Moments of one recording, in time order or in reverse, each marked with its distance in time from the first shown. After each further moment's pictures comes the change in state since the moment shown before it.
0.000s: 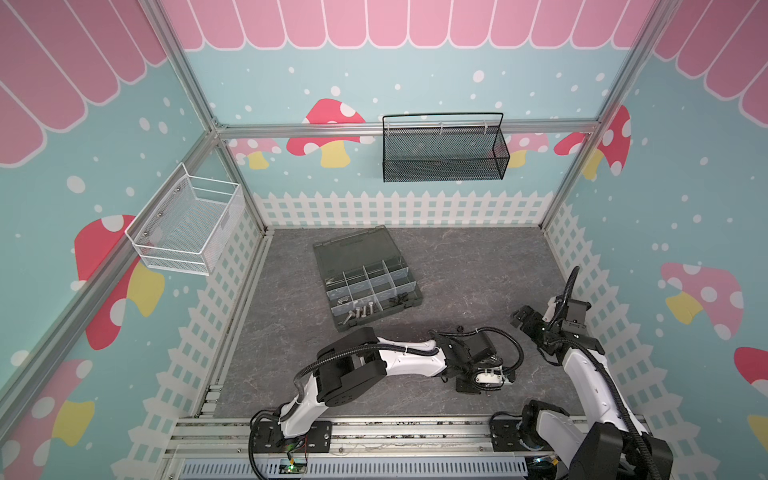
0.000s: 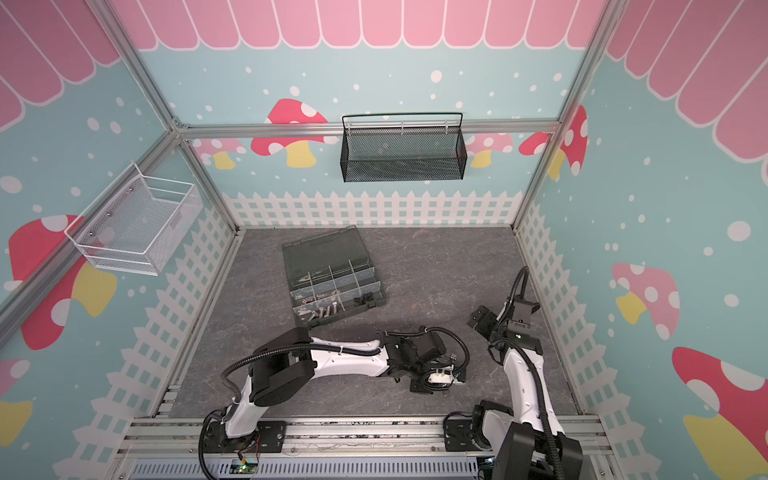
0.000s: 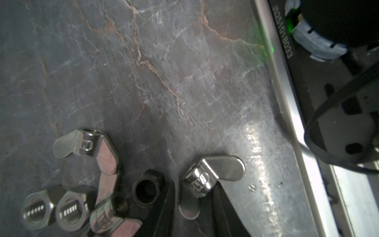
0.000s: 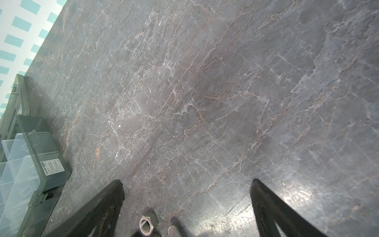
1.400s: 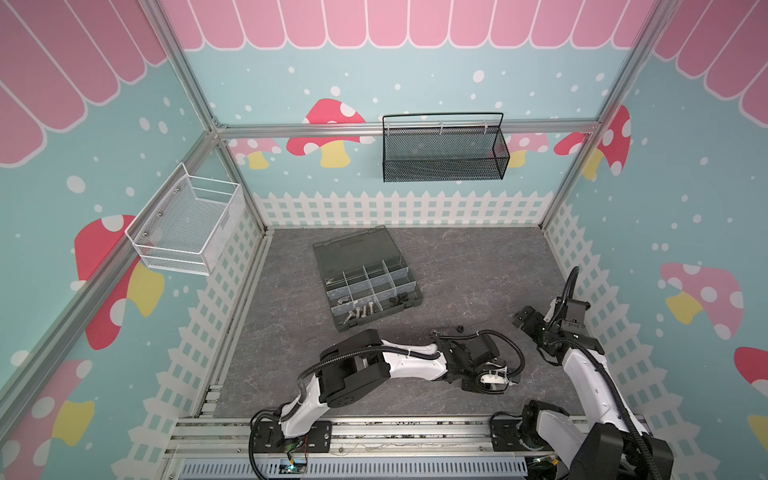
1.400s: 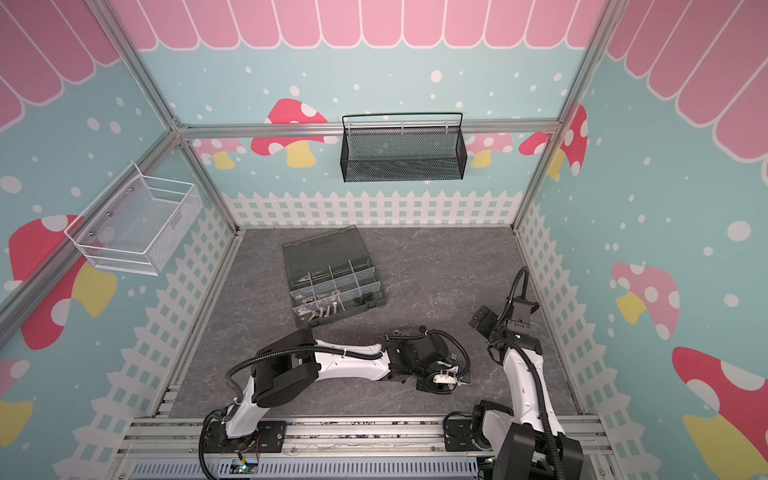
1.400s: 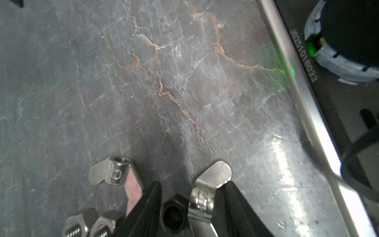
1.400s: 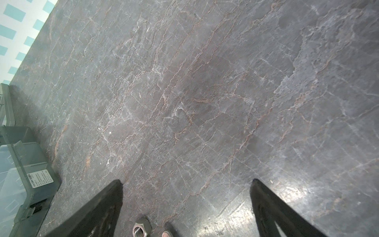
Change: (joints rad) left arm -0.016 0.024 -0.005 0.156 -0.055 0.061; right arm 0.005 -0.002 0.000 -0.004 0.059 0.019
